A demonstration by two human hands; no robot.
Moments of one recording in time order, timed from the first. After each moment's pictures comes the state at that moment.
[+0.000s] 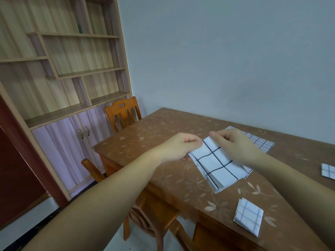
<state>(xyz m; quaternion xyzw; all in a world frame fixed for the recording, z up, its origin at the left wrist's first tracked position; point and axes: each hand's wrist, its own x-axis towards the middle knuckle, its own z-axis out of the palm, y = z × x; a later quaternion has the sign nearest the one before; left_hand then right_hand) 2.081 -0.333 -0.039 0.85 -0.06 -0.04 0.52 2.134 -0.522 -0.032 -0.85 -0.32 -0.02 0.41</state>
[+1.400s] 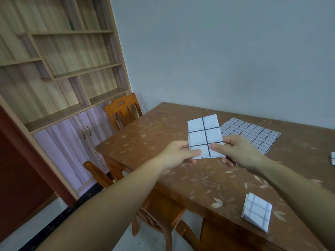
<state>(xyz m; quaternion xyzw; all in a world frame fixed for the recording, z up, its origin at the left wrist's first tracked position) 2.096 -0.325 -0.074 0.74 0.04 -0.06 0.66 2.152 -0.522 -0.065 -0.78 -0.23 0.15 0.55</state>
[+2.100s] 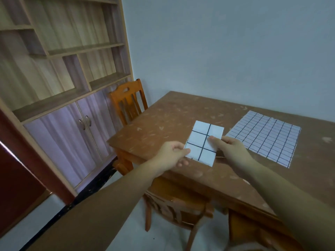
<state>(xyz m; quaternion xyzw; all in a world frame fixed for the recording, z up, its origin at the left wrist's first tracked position) 2.083 -0.063 -0.127 0.77 0.07 -0.07 0.63 2.124 -0.264 -0.106 -0.75 -0.06 0.14 0.65</state>
